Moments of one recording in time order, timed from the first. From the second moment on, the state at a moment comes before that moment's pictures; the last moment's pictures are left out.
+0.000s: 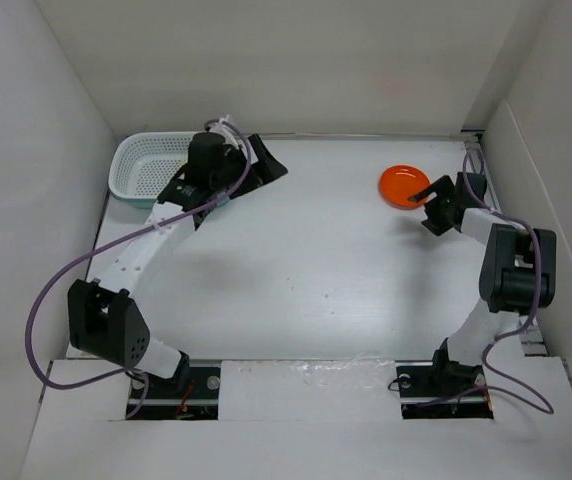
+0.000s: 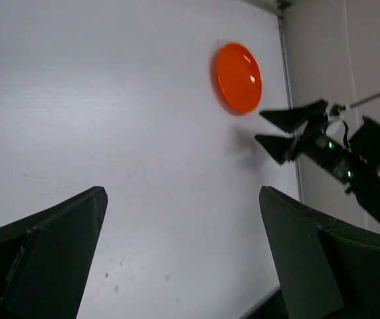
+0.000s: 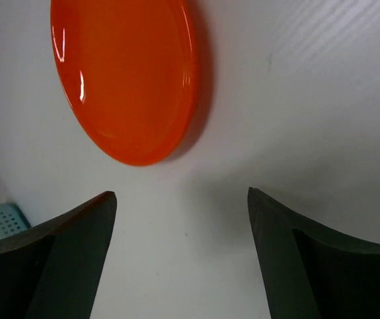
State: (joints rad) left arm -0.33 1.45 1.32 -0.28 0.24 -0.71; right arm -0.17 1.72 0.98 -0.03 -0.20 0.87
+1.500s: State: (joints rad) left arm -0.44 1.61 1.26 -0.21 0.17 -0.61; right arm 0.30 1.69 1.23 -0.22 -0.42 0.79
